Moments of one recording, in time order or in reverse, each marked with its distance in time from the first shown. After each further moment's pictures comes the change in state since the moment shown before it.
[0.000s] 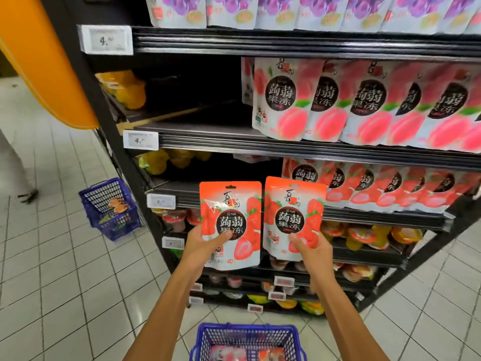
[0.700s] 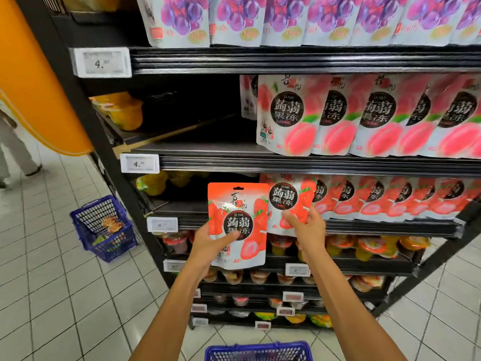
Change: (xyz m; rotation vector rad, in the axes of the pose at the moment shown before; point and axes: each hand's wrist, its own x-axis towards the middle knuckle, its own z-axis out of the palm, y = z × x) left_hand 0.065 0.017 -0.012 0.023 -0.090 0.022; right_hand 0.065 -0.049 0.067 0.127 0.058 -0.106
